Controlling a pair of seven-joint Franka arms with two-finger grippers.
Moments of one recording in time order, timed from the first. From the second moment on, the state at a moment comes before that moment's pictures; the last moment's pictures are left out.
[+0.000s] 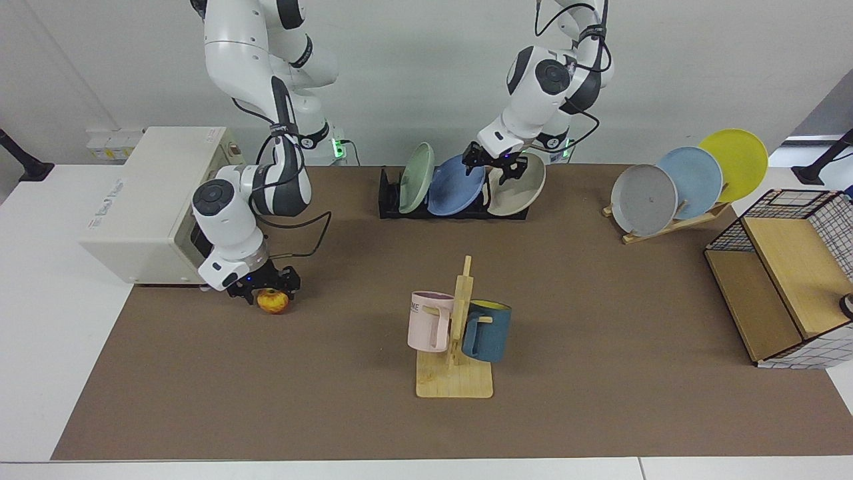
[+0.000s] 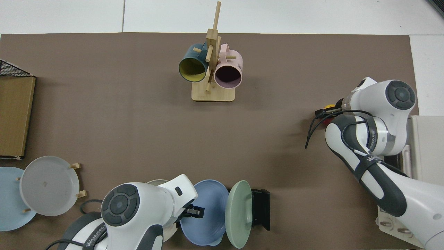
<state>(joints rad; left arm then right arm) -0.09 -0.32 -0.51 -2.46 -0.51 2.07 -0.09 0.12 0.34 -0.12 -1.99 0.07 2.40 -0.14</state>
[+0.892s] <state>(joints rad) -0.09 -0.34 -0.35 -2.29 -0.32 1.85 -0.10 0.13 0.25 -0.13 -1.87 0.07 2.25 -0.14</state>
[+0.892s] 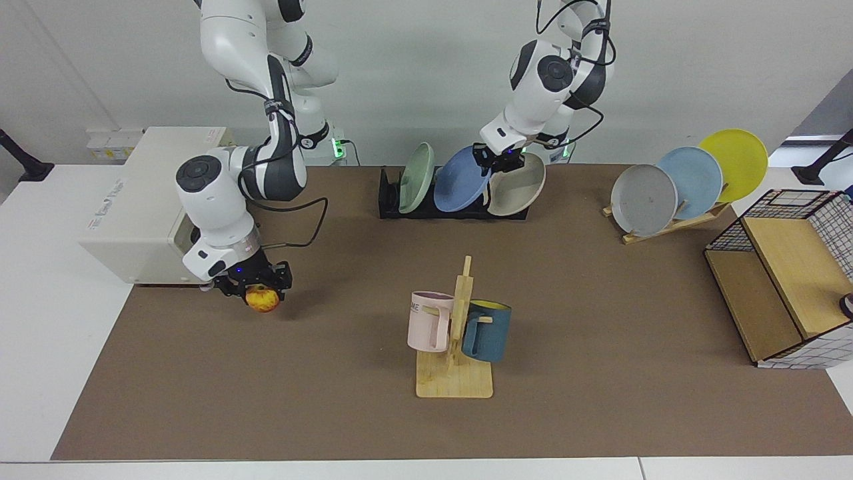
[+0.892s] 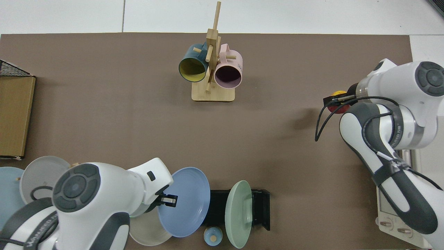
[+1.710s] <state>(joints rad) -0.09 -0.06 -0.12 -2.18 -0.74 2.09 0.19 0.14 0.18 -0.13 -1.79 0.07 2.08 -0.14</state>
